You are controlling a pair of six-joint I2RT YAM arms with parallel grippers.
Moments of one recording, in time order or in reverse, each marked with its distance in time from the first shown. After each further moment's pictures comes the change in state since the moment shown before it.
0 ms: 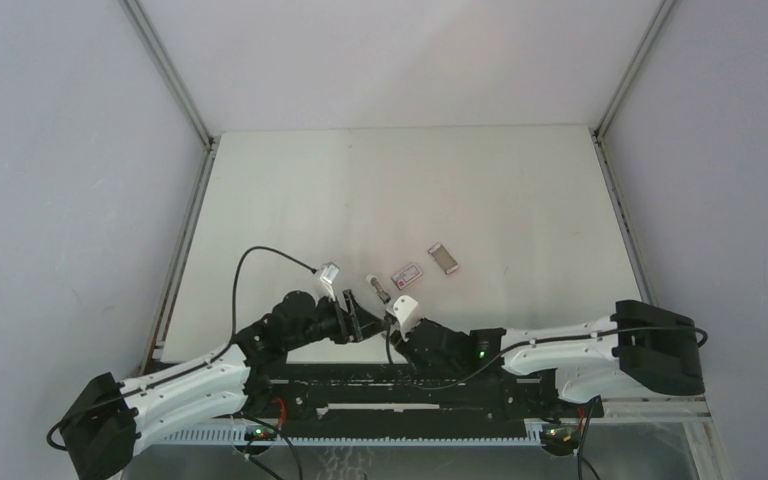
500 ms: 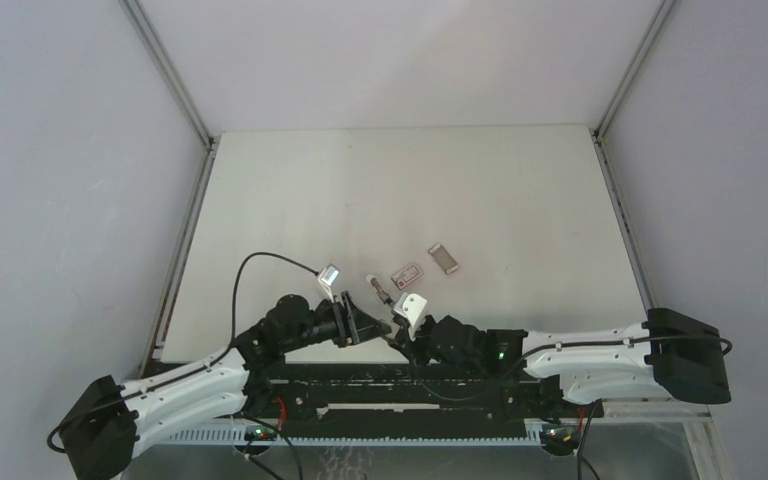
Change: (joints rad) left arm 0.002 -0.032 -0.063 0.136 0.129 -0.142; right arm -0.008 -0.183 -0.066 0.167 -0.080 -0.140
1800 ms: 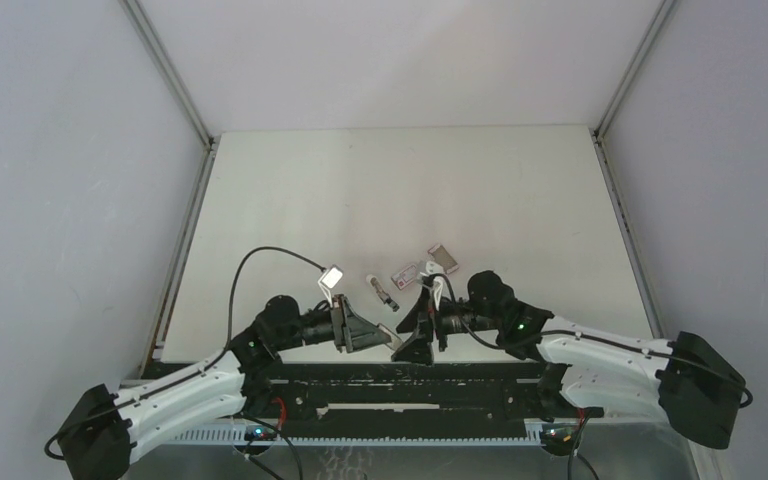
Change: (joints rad) left arm 0.004 -0.056 0.003 0.105 0.177 0.109; right arm -0.410 -0.143 -0.043 0.109 -0.843 0.254
